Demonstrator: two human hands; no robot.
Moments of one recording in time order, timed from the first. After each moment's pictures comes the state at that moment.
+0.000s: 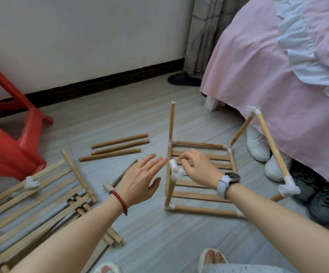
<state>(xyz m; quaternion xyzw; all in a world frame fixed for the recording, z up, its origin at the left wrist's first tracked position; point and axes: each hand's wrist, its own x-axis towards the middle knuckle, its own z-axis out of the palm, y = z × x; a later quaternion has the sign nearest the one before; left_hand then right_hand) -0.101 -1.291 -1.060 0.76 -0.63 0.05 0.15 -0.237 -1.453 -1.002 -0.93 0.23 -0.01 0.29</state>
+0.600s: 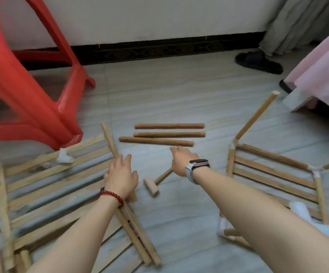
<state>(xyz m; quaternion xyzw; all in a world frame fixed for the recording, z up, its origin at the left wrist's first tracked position) 0.066 -1.193 -1.175 0.96 -0.16 -0.18 0.13 0.021 -1.384 -1.157 -0.95 0.16 0.23 0.12</state>
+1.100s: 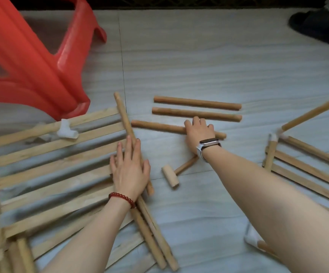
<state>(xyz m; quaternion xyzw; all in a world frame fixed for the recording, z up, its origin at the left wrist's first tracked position) 0.078 -1.164 -1.280 0.97 -0.11 -0.15 0.15 0.105 -1.380 -1.277 -0.97 0.12 0.20 -0.03</state>
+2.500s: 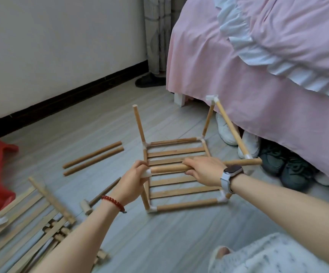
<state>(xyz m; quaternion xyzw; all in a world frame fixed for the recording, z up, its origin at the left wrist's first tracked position) -0.139 -1.348 -1.046 0.78 -0.56 -0.16 0.22 -0.320 -1.516 -1.014 -0.97 0.21 0.10 0.10</state>
